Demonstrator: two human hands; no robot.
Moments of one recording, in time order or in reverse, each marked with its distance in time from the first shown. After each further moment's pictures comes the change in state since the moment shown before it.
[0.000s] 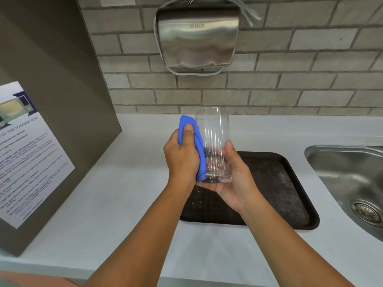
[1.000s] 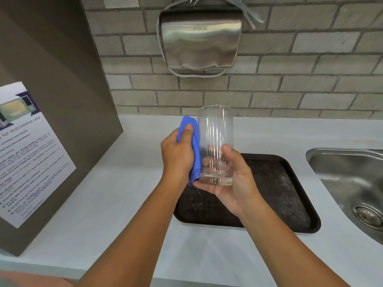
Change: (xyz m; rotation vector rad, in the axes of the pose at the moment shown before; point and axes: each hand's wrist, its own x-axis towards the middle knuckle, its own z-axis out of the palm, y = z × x) left_hand 0.011 0.012 -0.008 0.067 -0.045 -0.058; right_hand -0.008 -0.004 0.014 -0.004 -0.024 -0.008
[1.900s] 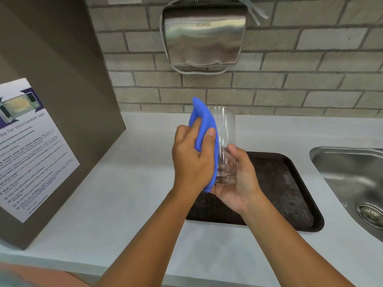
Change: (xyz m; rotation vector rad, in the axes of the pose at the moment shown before) left_hand -0.028 -0.005 0.001 0.186 -0.029 0.479; right_hand 0.005 0.004 -0.009 0.117 -0.074 0.083
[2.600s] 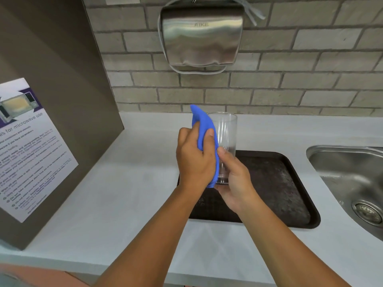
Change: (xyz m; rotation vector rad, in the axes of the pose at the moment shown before) left_hand -0.005 -0.010 0.014 0.048 0.020 0.062; right_hand 0.001 0.008 -0.003 -0.216 0.216 -0.133
